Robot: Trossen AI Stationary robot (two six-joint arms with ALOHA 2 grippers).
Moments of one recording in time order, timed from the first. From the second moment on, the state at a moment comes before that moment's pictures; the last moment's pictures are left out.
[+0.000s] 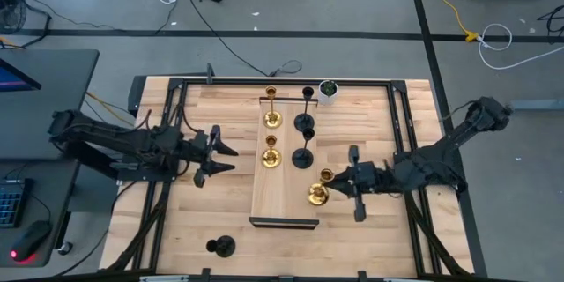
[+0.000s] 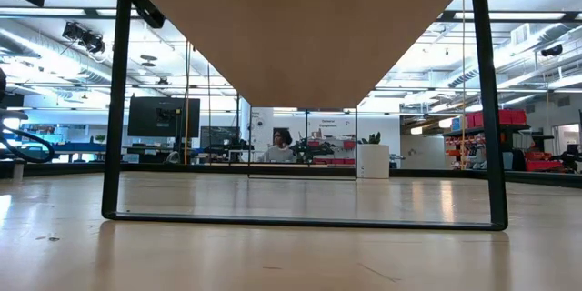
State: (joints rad) left arm -0.16 0.69 0.37 0.30 -0.01 -0.19; right arm 0.62 1.14 0.87 0.18 0.59 0.13
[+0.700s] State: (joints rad) left arm -0.23 0.93 0.37 0.67 -0.07 -0.14; right arm 0.34 1.52 1.03 0.45 0.11 0.04
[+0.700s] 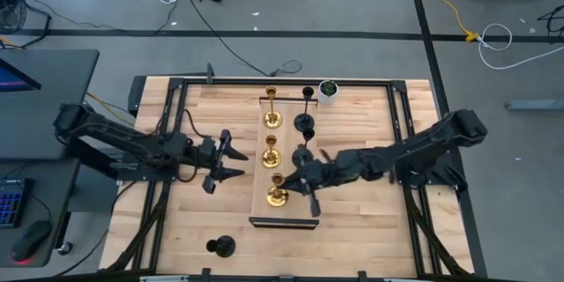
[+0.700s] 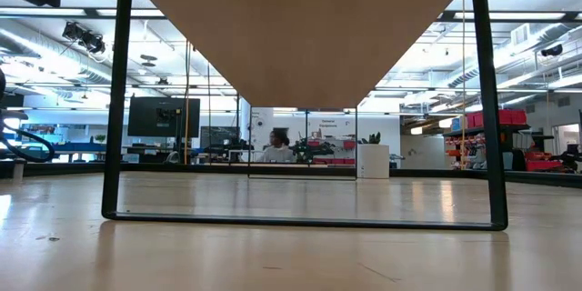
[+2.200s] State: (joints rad) left arm -0.32 1.28 0.68 0.59 -0.02 -0.01; right arm 0.25 1.66 1.22 0.34 -0.06 0.01
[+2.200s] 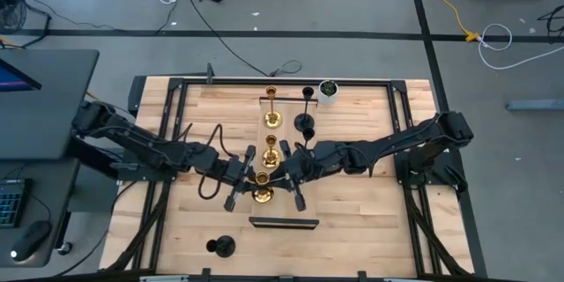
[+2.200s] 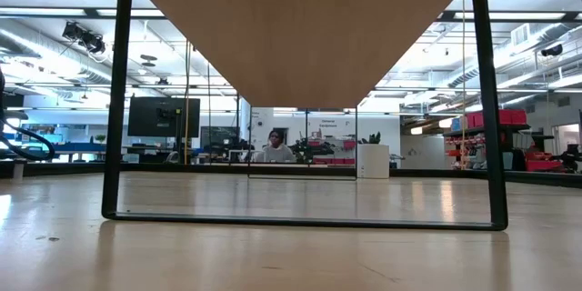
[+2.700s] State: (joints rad) left arm -0.34 1.28 0.68 0.62 -0.02 0.01; right arm 0.33 1.49 1.22 0.08 0.05 0.00
